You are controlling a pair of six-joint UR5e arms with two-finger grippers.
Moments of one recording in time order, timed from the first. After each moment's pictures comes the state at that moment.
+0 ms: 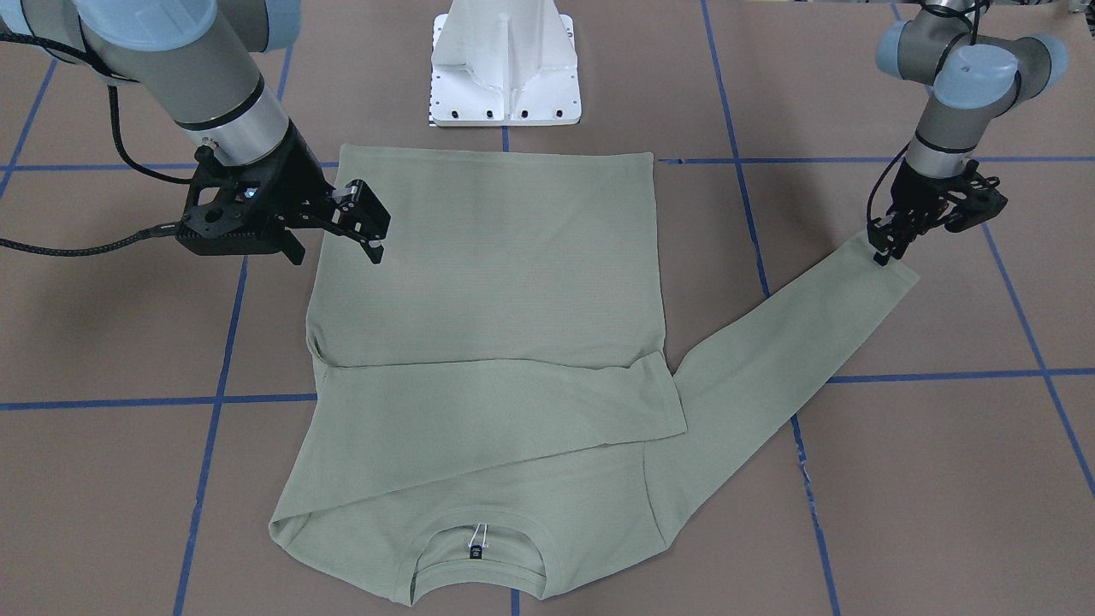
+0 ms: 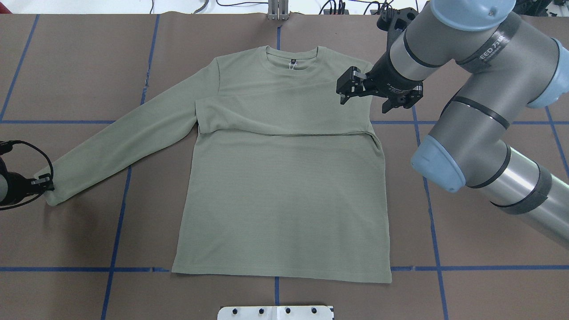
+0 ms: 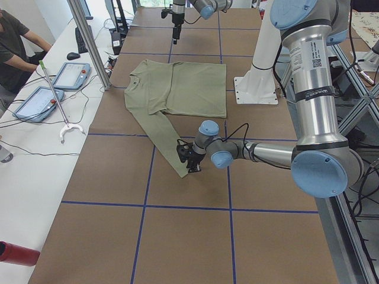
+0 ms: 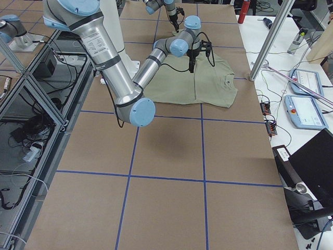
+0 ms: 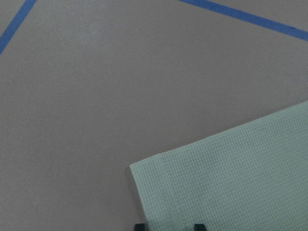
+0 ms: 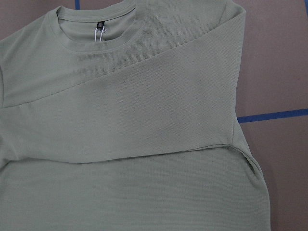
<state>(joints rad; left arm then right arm) -0.69 -1.34 -1.74 -2.35 -1.73 -1.44 0.83 -1.00 1.89 -1.62 2.11 1.18</state>
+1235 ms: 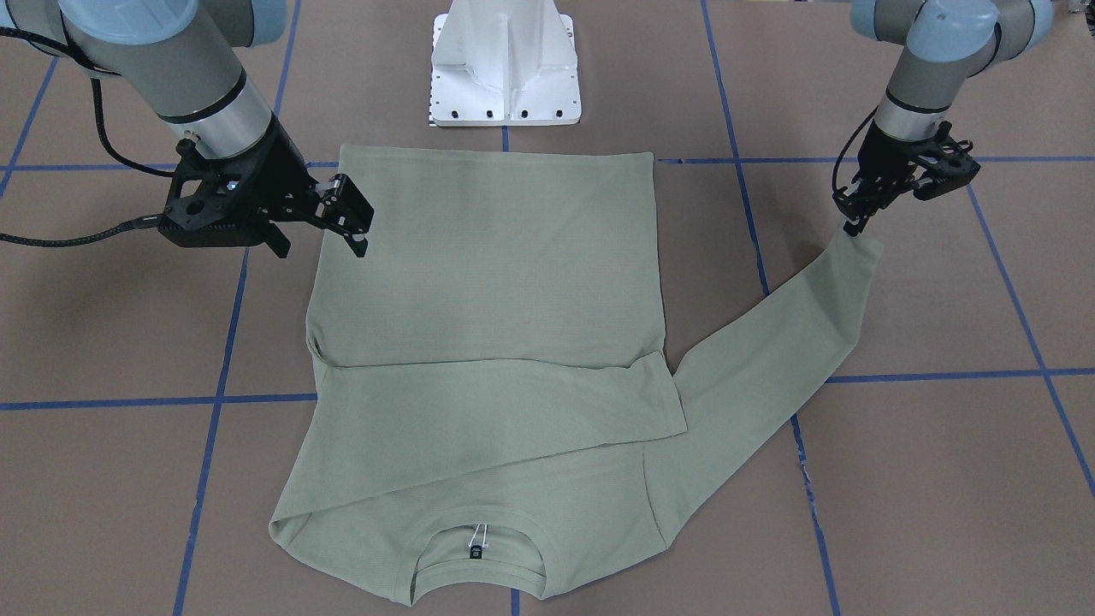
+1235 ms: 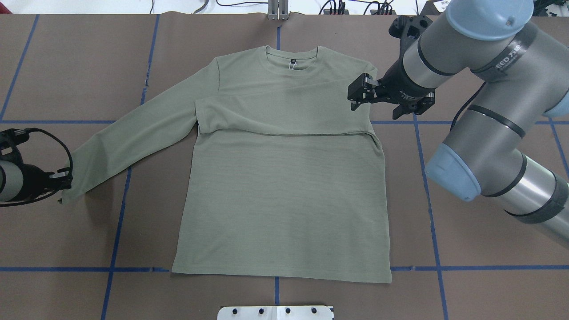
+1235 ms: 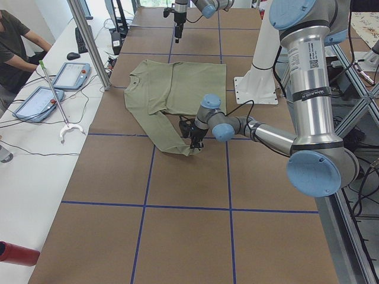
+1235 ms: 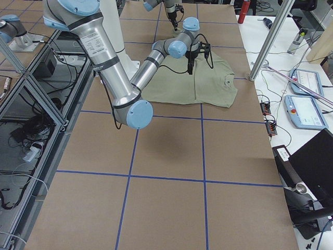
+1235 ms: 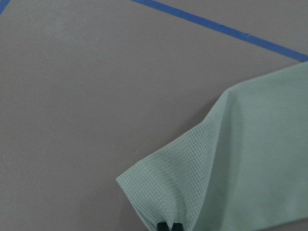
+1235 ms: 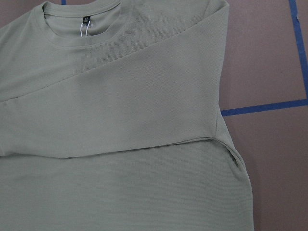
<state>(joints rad) -0.67 -1.40 -2.02 -2.05 -1.78 -1.47 0.83 -1.07 1.94 -1.62 2.11 1.18</state>
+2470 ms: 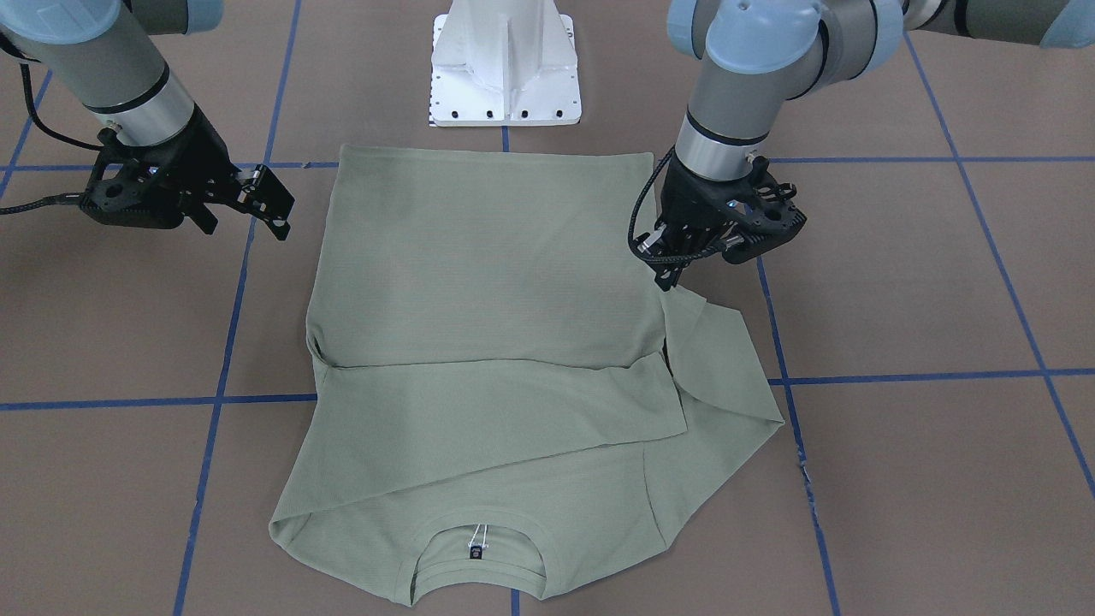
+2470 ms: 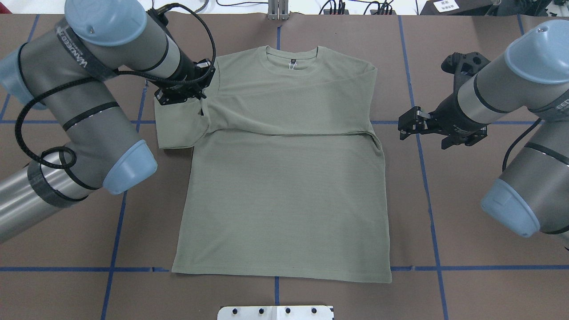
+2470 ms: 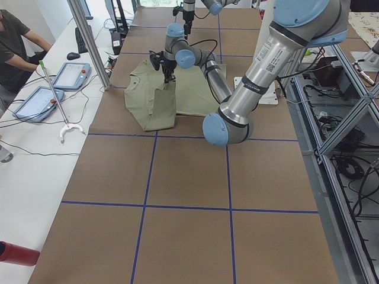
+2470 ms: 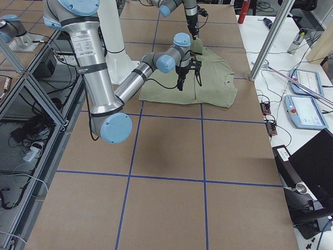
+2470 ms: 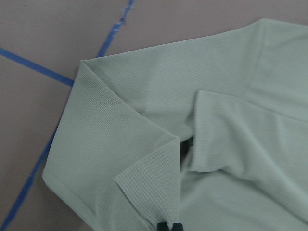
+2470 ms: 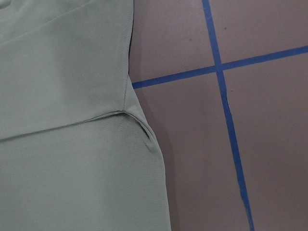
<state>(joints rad) -0.79 -2.25 -1.78 -1.62 -1.94 -1.68 0.84 -1.32 2.07 -1.61 2.11 1.18</state>
